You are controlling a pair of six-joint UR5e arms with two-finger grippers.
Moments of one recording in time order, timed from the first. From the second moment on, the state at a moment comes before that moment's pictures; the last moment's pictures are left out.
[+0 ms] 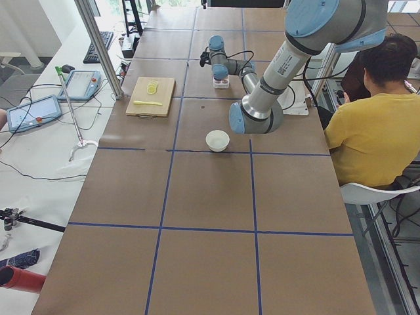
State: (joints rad) left arm -0.43 -2.48 -1.36 -2.05 -2.03 -1.18; right arm 1.52 -1.53 1.61 -1.64 2.47 -0.18
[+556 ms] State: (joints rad) left arm -0.42 -2.48 -1.36 -2.05 -2.01 -1.22; right arm 1.52 -1.53 1.61 -1.64 2.47 -0.18
